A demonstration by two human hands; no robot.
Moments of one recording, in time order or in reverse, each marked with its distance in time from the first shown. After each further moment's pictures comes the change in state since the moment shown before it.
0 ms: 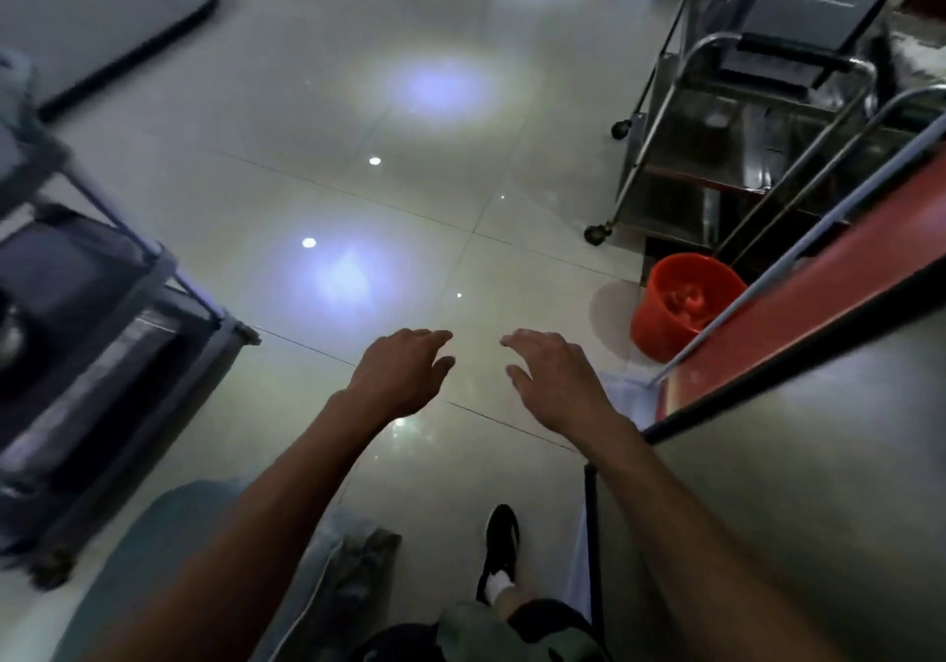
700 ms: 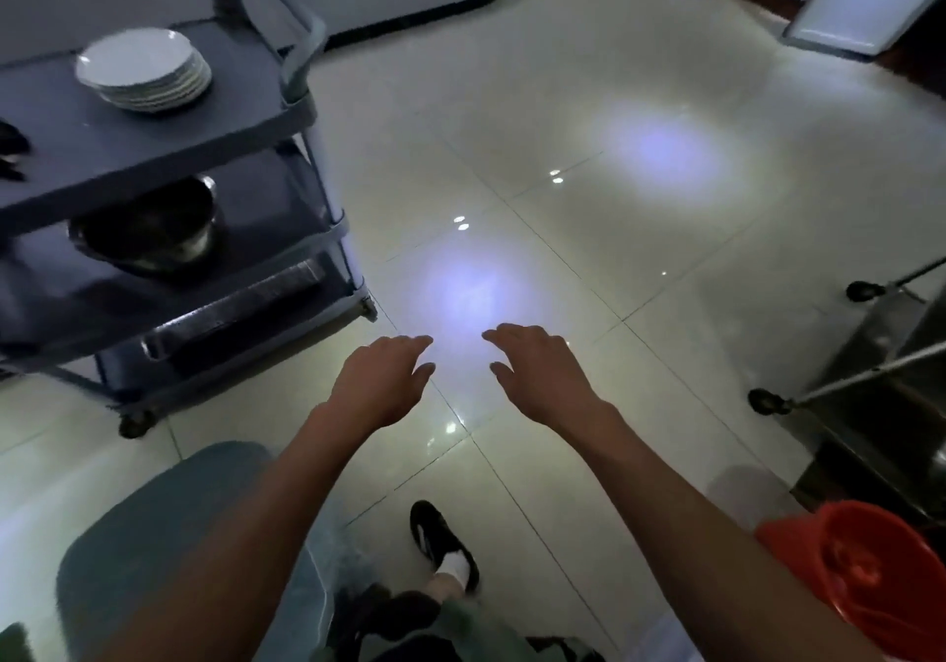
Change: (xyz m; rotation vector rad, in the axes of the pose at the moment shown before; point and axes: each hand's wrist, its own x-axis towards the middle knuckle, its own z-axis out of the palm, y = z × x) left_hand 0.073 -0.220 -0.033 -0.159 0.131 -0.636; right_hand 0.311 -0.151 0.017 -0.267 -0.246 -0.607
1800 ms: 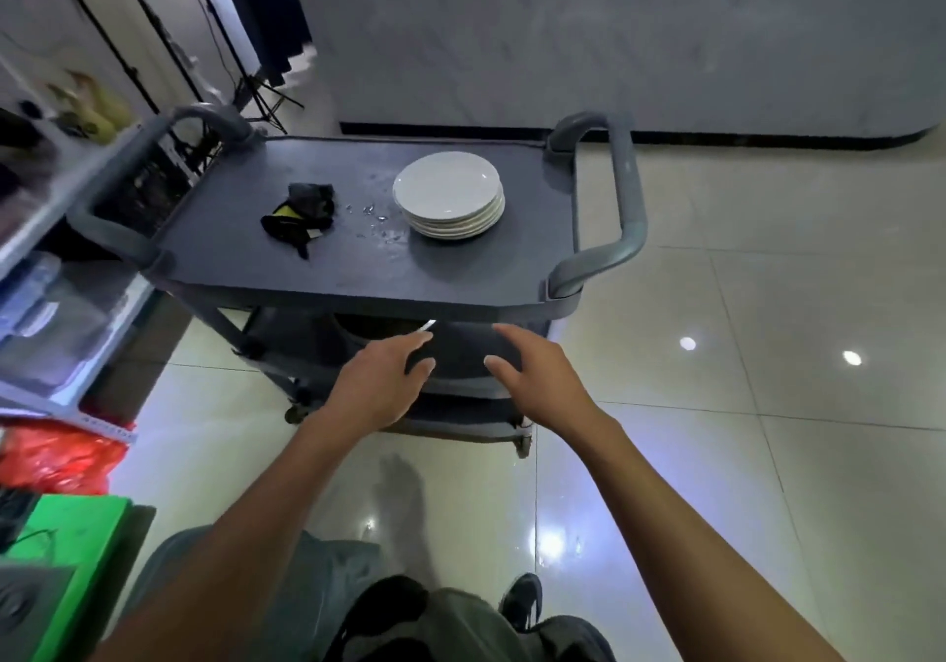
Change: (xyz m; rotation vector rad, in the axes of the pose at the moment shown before) left_hand 0.206 -0.285 -0.181 -0.370 0.368 -0.772; right_hand 0.506 -0.175 -0.089 0.482 -0.183 -0.542
